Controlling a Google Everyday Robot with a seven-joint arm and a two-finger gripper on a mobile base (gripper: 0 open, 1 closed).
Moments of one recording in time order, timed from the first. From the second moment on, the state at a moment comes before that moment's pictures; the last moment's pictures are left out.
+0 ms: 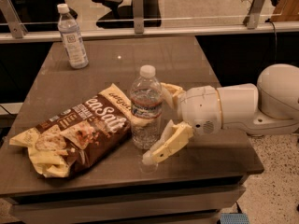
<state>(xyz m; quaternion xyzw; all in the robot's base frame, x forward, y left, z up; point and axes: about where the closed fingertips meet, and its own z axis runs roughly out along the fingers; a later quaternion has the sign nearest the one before) 0.408 0.011 0.900 -0.54 0.58 0.42 0.45</state>
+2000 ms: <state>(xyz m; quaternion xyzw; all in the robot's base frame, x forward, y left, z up) 0.398 -0.022 0.881 -0.53 0.61 0.40 0.42</state>
